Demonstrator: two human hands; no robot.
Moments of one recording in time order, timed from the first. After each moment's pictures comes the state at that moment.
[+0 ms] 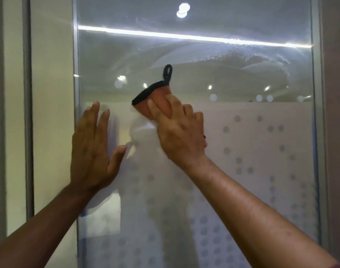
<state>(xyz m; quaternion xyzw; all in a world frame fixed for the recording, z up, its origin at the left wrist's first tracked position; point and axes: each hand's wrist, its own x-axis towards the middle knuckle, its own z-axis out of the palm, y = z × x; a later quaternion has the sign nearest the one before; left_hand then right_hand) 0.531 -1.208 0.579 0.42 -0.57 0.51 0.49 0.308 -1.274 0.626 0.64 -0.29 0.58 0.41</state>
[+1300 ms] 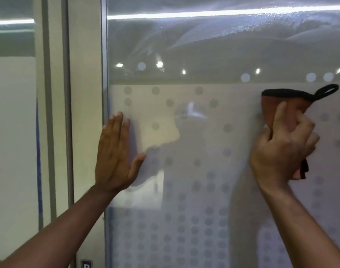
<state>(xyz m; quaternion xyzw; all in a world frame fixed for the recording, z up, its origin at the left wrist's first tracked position) 0.533 -1.205 0.513 0.52 -0.54 0.53 0.40 0.192 -1.334 0.554 0.50 -0.40 0.76 0.15</state>
